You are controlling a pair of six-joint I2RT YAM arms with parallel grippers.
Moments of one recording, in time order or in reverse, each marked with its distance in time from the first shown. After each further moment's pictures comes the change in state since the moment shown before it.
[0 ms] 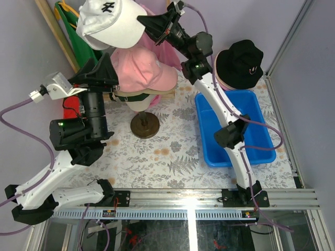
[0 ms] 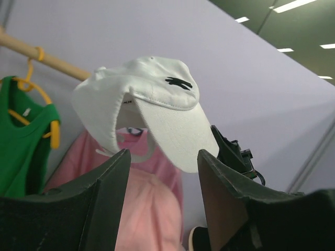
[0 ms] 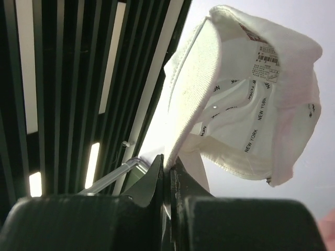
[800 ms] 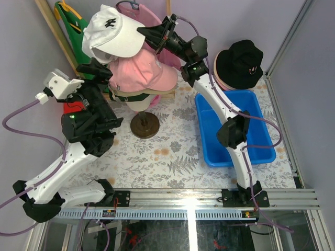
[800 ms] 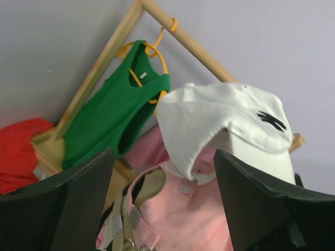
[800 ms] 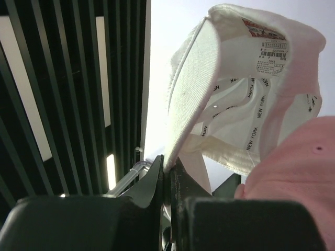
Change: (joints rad) left arm 0.089 0.081 -0.016 0.193 -0.509 0.101; right arm -0.027 0.024 -0.145 0.053 -0.087 0.154
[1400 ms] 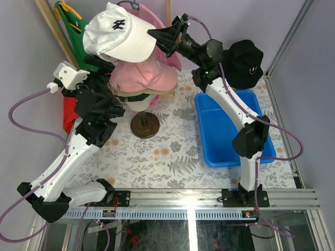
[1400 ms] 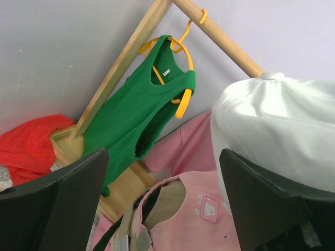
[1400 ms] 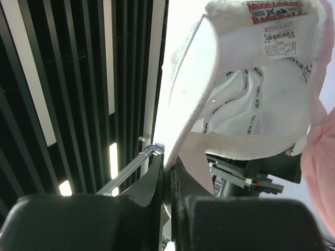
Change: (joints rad) left arm 0.188 0.054 0.056 -0.419 0.007 -0.396; right arm -0.018 -0.304 -0.415 0.130 -0.026 0.021
